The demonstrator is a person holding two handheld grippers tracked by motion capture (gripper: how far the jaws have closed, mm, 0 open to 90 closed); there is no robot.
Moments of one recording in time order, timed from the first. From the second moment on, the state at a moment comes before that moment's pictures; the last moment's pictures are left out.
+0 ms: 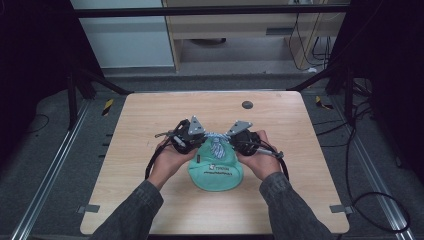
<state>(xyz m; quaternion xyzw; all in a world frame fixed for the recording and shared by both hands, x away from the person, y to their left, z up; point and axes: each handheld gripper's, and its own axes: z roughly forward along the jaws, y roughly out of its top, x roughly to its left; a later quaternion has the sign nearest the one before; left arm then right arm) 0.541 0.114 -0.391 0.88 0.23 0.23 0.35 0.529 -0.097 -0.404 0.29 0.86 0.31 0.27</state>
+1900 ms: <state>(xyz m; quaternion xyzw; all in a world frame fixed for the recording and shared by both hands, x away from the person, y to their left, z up) 0.480 0.133 -0.451 0.89 0.25 0.15 0.35 0.469 -0.102 -0.450 0.25 0.89 0.31 0.23</state>
